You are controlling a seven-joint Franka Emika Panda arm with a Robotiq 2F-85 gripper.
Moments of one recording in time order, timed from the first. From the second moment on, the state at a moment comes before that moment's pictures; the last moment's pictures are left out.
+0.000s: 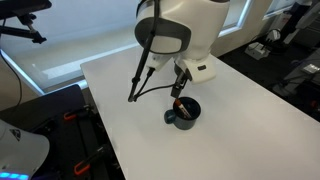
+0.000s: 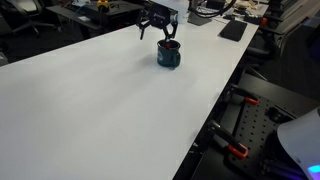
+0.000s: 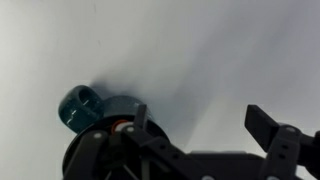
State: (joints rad) arm -0.10 0.32 -0.08 -2.27 0.52 2.65 0.41
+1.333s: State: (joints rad) arm -0.05 0.22 -0.04 -2.41 0.52 2.86 0.41
